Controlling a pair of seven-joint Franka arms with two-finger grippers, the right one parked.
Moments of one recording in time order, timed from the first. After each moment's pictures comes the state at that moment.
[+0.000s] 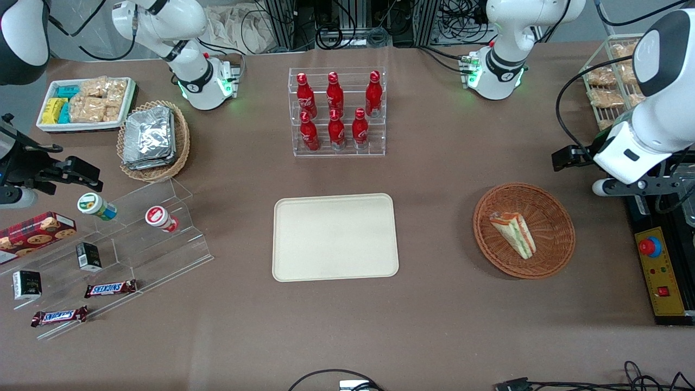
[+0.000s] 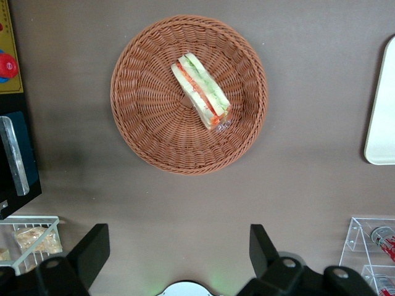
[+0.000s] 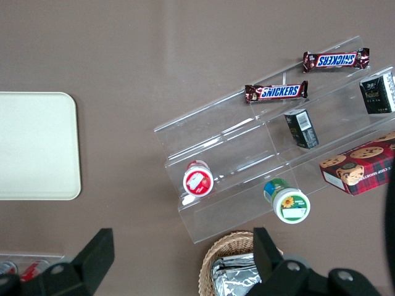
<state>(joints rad) -0.02 0.04 -0.06 -1.70 0.02 1.56 -0.10</state>
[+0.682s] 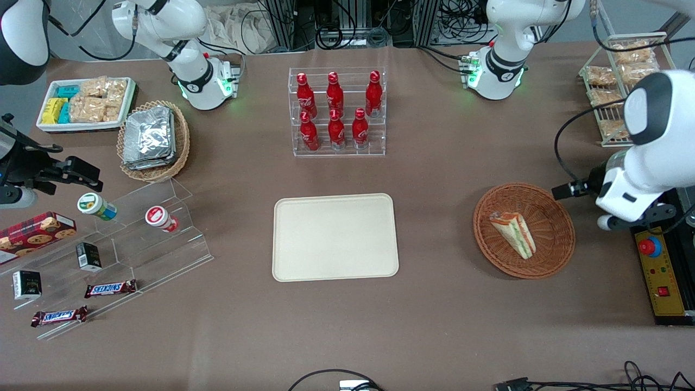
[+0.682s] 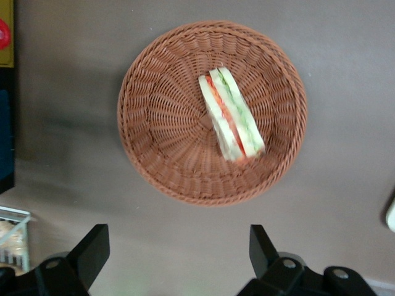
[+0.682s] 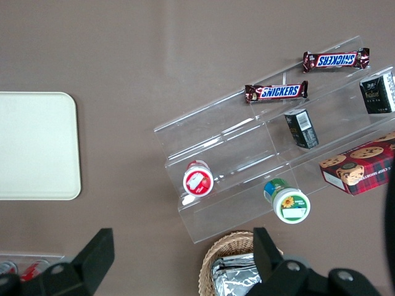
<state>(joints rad) 0.02 0.18 -0.05 -1.76 0.02 1.73 -0.28</state>
